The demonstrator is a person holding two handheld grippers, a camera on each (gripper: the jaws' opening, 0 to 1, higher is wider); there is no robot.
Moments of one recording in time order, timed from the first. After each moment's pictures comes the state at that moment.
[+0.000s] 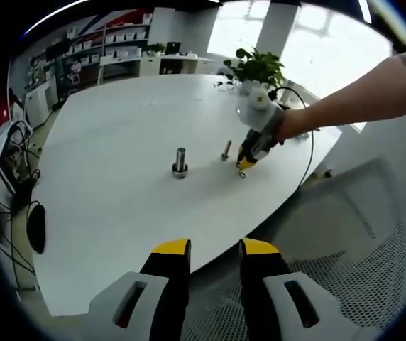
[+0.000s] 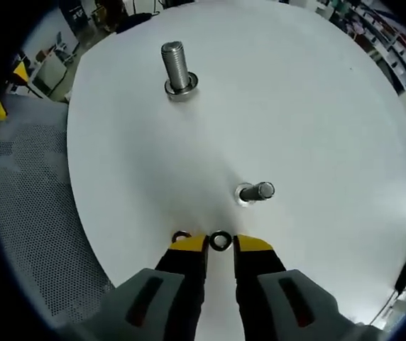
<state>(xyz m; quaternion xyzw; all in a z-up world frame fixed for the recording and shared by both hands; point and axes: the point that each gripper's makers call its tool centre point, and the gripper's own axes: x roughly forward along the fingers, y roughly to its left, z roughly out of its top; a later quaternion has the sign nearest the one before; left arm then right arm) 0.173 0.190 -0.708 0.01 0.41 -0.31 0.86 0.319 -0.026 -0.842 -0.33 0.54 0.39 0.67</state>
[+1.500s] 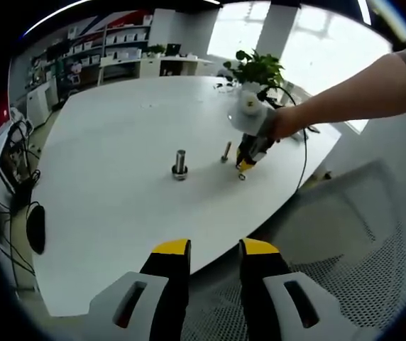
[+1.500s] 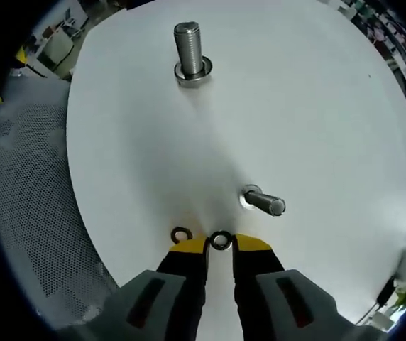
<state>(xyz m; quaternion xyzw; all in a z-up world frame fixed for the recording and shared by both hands) 0.174 0.189 -0.706 0.01 0.40 -0.31 0.86 0.318 -0.028 -0.843 -0.38 0.56 0.39 0.63</state>
